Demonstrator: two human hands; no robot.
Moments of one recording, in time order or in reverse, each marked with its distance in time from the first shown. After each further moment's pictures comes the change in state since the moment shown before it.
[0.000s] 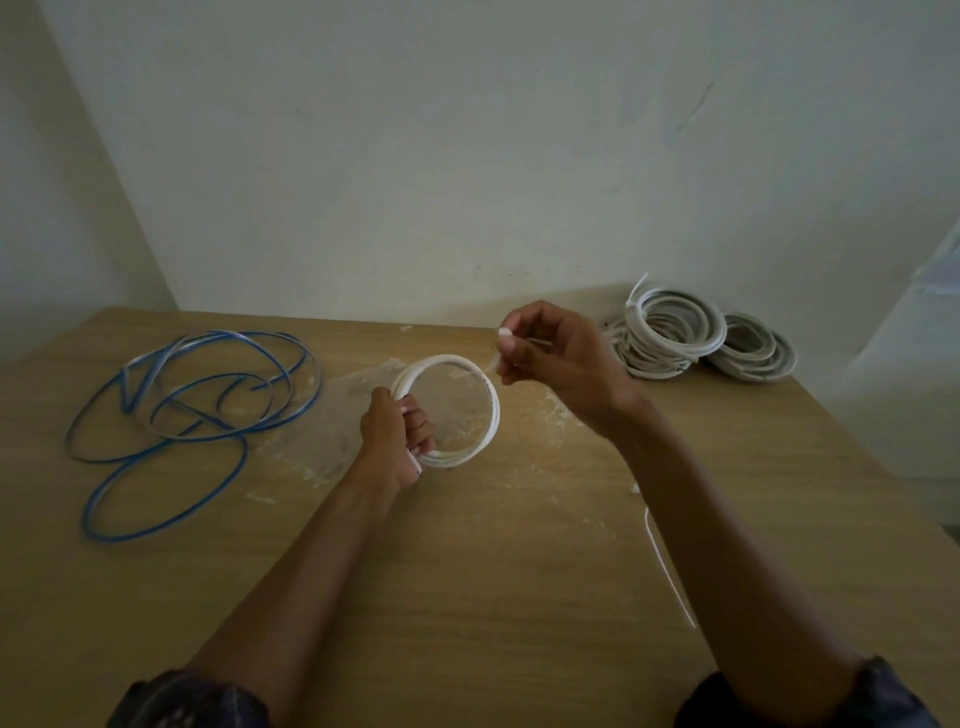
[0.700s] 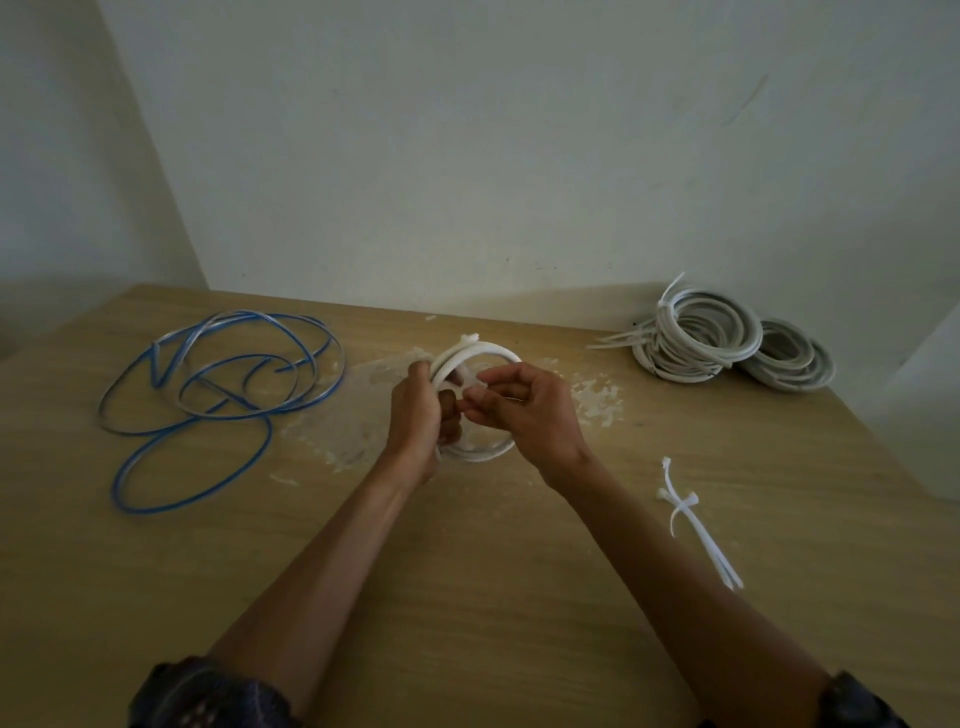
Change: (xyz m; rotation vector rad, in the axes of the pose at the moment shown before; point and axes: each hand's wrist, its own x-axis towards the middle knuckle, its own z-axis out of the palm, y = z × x) left_hand -0.014 -0.001 0.004 0.297 -0.008 0.342; right_hand -0.010 0.056 0.061 0.166 0.225 0.236
